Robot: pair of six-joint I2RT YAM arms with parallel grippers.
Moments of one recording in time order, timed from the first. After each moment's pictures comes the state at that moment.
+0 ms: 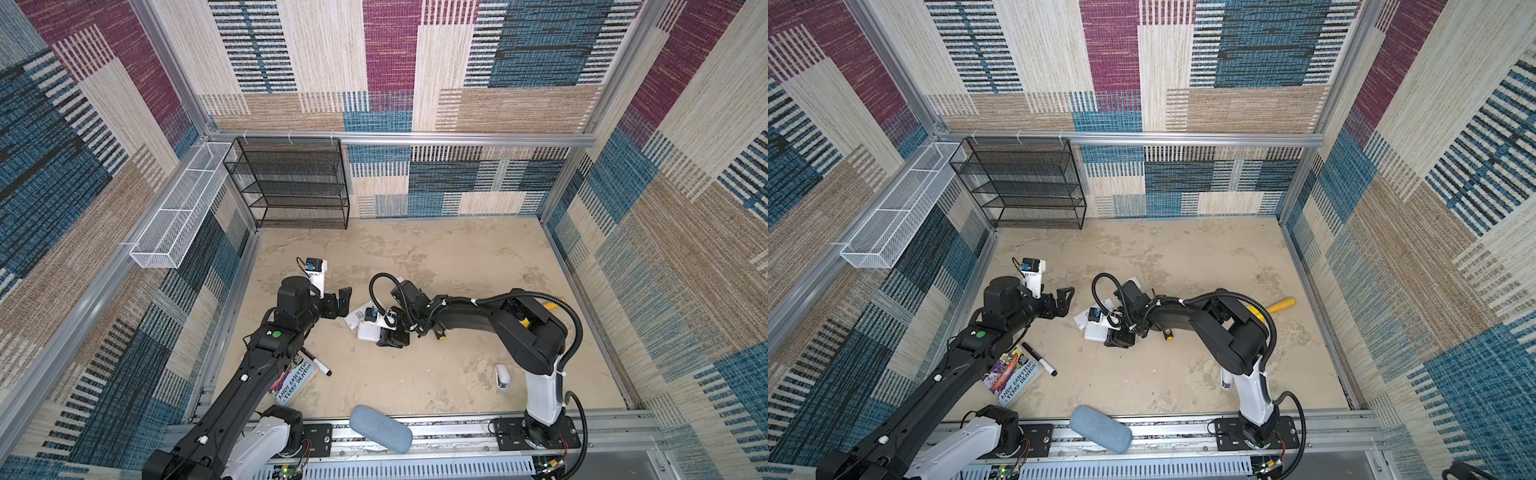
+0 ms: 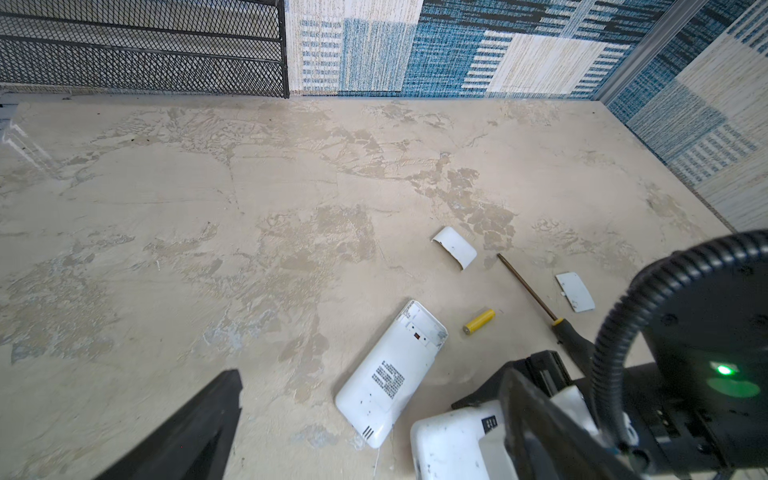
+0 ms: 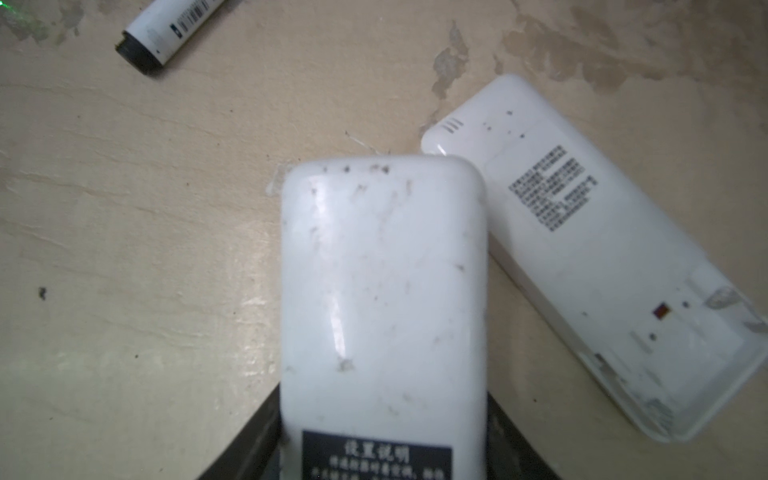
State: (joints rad) left arm -0.27 0.96 0.69 -0.23 0.09 -0.16; right arm 0.81 1.98 1.15 -0.17 -0.43 -0.56
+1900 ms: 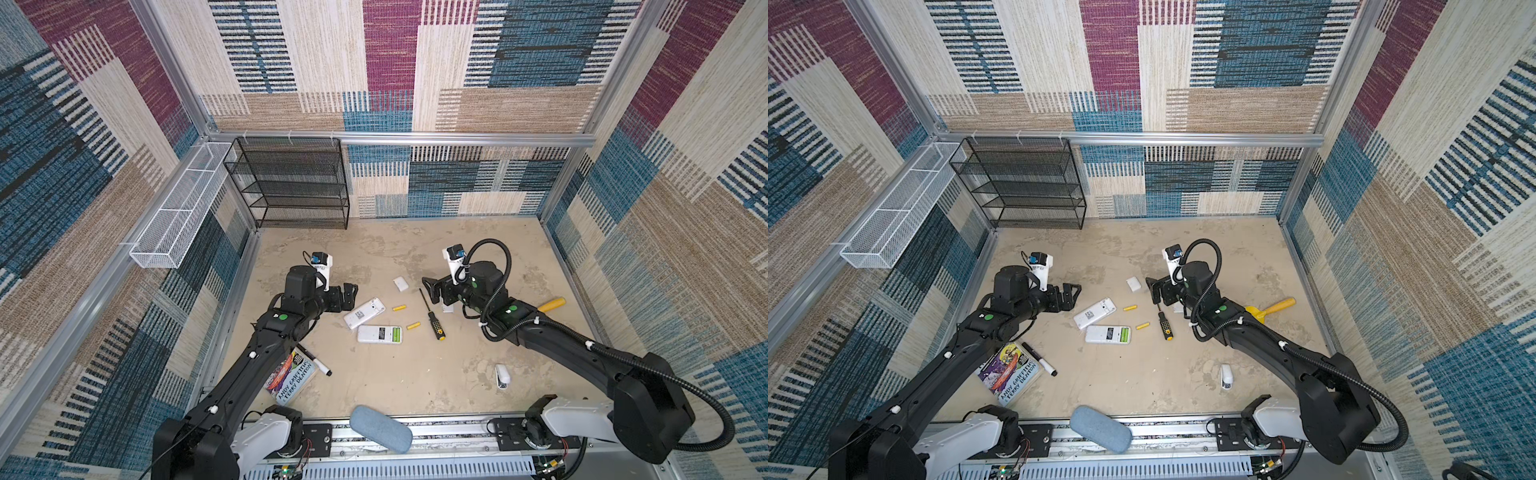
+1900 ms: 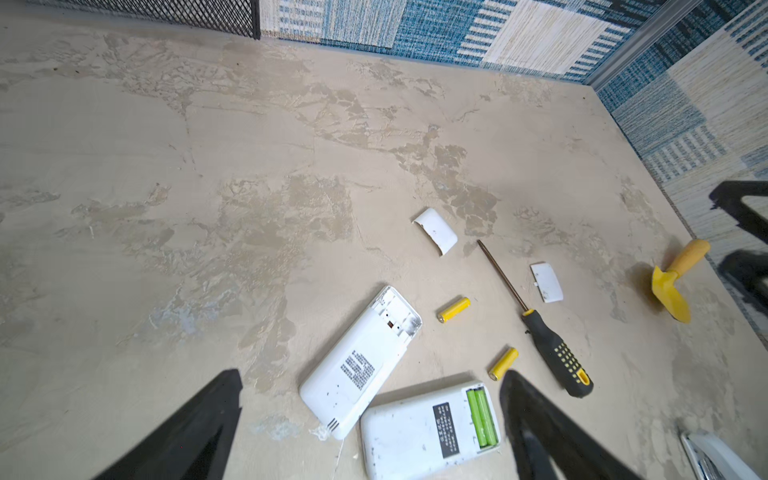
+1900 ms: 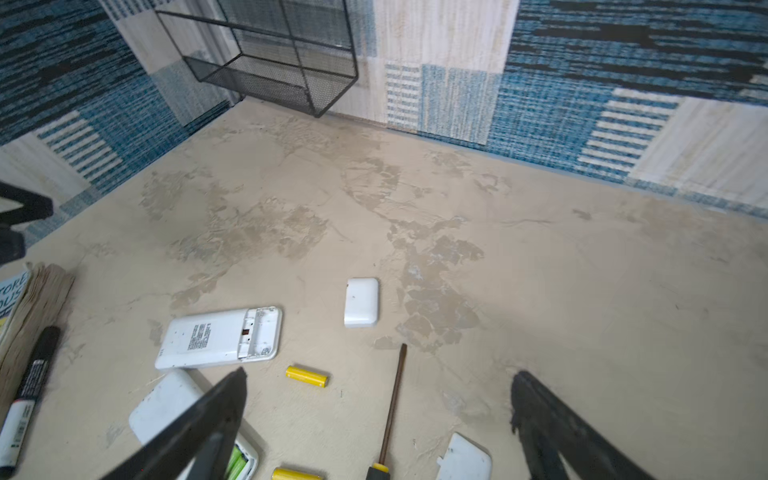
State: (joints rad) left arm -0.27 1.10 0.79 -0.31 0.16 -0.25; right arm 0.55 1.27 0.78 0.08 0.04 0.14
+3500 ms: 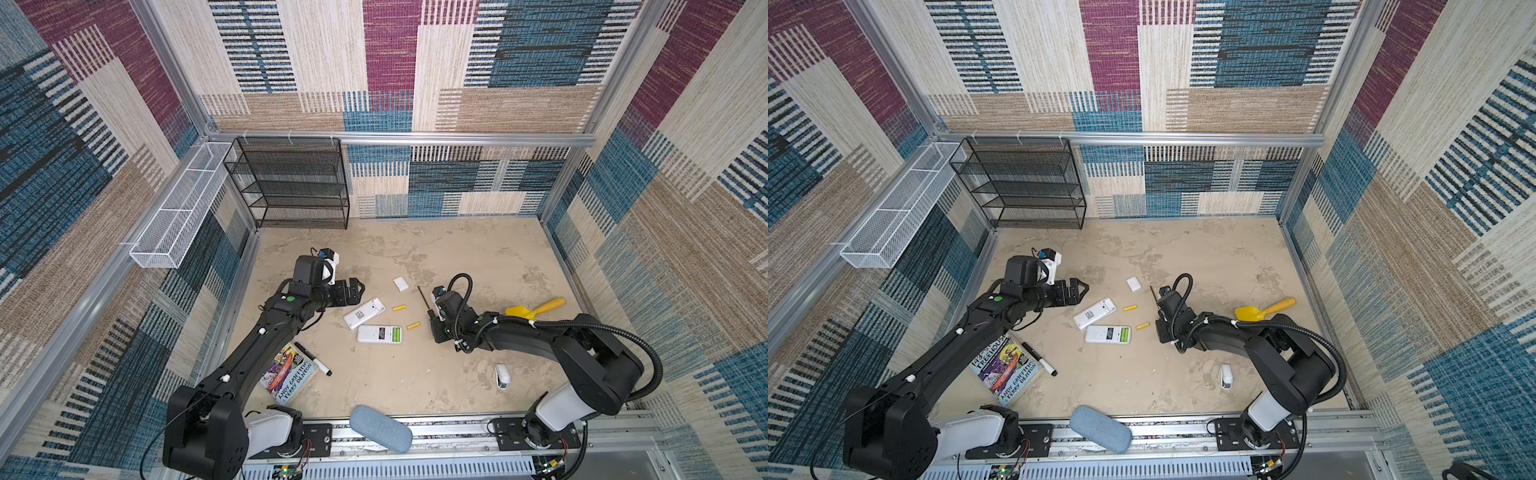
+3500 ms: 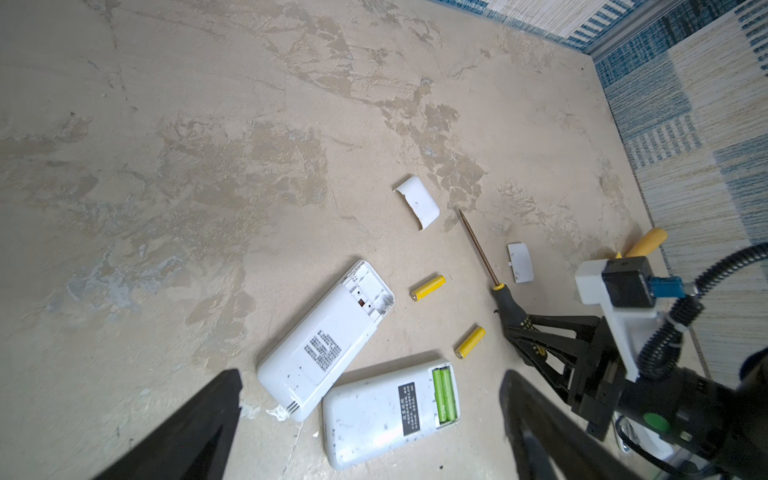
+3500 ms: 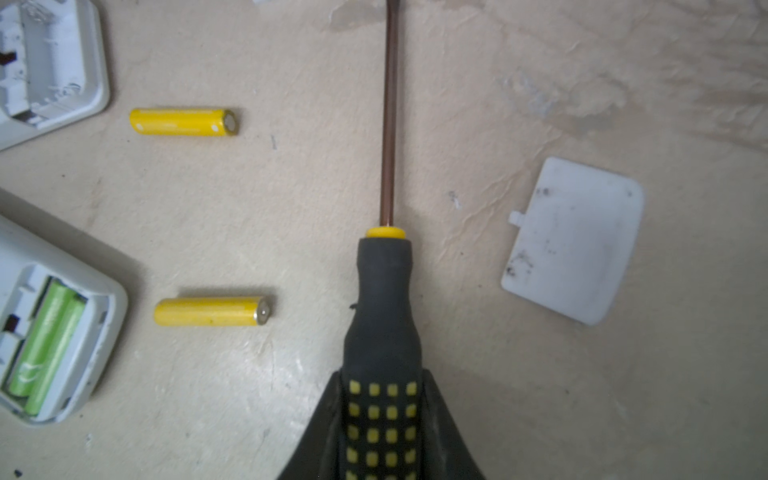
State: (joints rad) left arm -0.27 1.25 0.91 -0.41 0.26 -0.34; right arm 0.68 1.57 0.71 -0.13 0.09 0.35
